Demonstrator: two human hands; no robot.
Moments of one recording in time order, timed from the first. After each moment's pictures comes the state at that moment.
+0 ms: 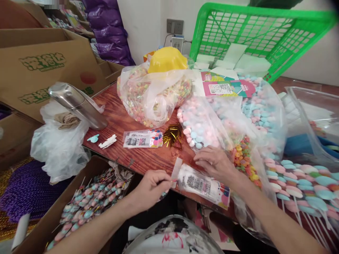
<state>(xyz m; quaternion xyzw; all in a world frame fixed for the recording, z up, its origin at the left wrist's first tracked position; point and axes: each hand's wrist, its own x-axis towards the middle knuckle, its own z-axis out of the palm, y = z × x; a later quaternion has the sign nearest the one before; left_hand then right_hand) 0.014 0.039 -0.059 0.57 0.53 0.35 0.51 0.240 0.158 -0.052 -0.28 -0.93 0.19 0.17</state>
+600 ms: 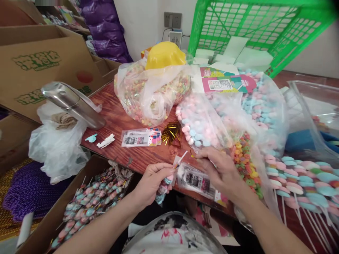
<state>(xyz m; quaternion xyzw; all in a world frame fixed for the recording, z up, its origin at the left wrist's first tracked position) 0.039 0.054 -0.056 0.20 0.53 0.48 0.67 0.237 0.134 -0.037 -0.31 -0.90 0.16 0.27</state>
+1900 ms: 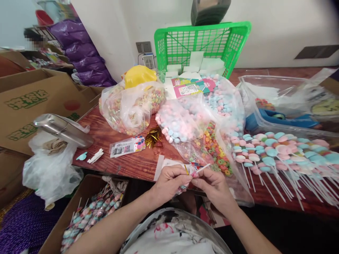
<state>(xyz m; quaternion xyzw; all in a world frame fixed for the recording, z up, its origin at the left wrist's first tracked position) 0.119 0.054 -0.037 0.50 0.43 0.38 0.65 0.289 0.048 -0.062 -0.43 -0.56 0.56 0.43</state>
